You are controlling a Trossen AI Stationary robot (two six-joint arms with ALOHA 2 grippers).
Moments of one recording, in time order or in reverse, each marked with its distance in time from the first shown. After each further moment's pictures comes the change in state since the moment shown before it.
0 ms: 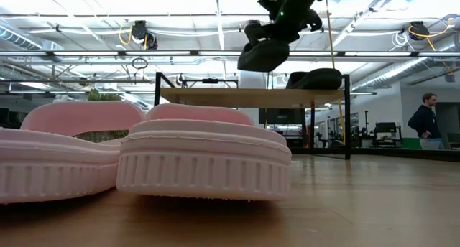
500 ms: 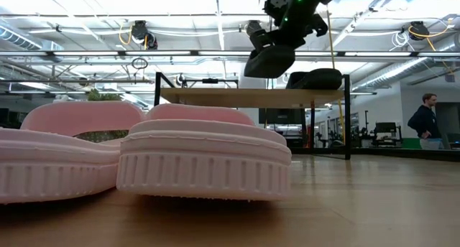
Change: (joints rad) left arm 0.000 0.000 0.000 0.018 0.000 0.023; right arm -0.027 0.000 0.000 -0.137 -0.001 0.143
